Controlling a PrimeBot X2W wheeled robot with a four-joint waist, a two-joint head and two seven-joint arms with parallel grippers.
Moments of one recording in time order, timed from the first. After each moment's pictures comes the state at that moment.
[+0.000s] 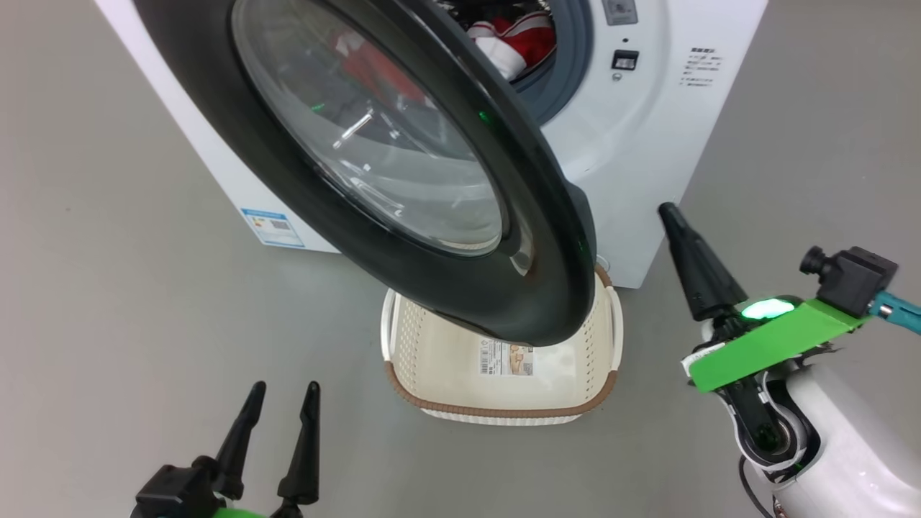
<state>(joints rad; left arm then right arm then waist) -0.04 0.04 -0.08 0.19 -0.33 -0.10 -0.25 -0.40 -0.29 0.41 0.22 1.08 0.12 -0.26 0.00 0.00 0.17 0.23</state>
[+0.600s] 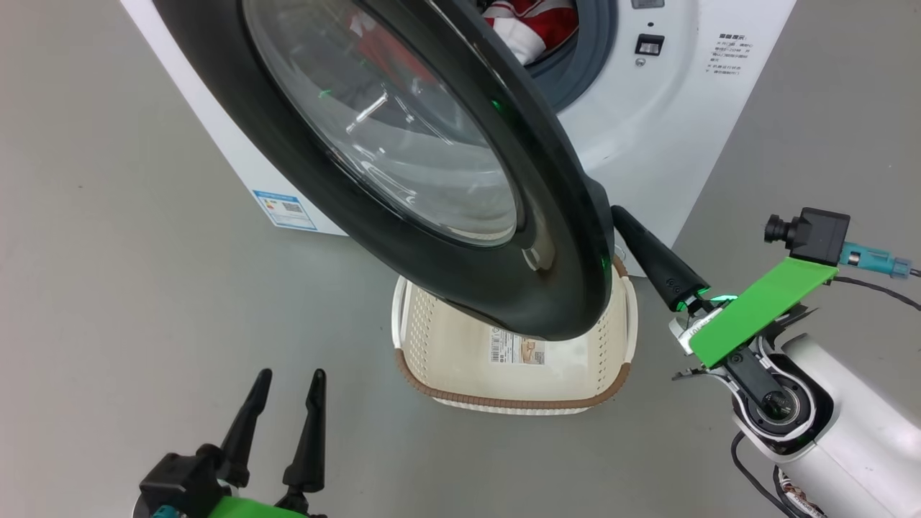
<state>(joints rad) -0.07 0.04 -0.10 0.19 -0.34 -0.10 -0.25 -0.54 -0.40 0.63 0.20 1.57 0.12 -0.12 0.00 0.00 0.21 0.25</state>
